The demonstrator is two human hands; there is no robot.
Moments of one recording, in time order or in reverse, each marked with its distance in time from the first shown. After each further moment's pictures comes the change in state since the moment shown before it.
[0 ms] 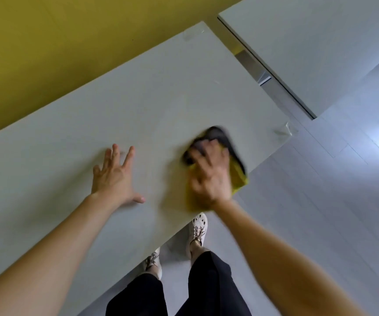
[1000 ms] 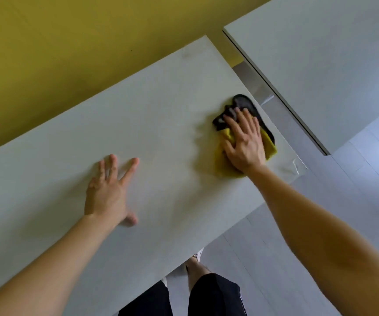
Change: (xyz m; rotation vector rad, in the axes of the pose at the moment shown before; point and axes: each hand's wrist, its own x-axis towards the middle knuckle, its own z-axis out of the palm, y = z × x) left_hand 0.047 0.041 -0.036 0.149 0.029 -0.027; right_hand 0.171 0.140 -0.045 0.012 -0.012 0.031
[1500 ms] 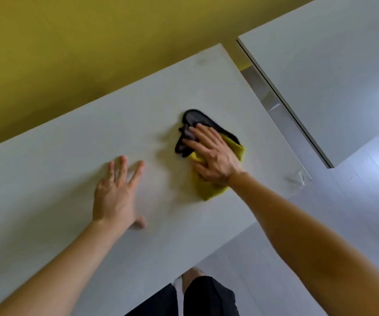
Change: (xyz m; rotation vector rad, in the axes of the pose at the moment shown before) left_hand -0.001 -0.012 0.003 -0.060 0.033 0.036; right_hand 0.011 -0.074 0.033 0.006 -0.213 -0.466
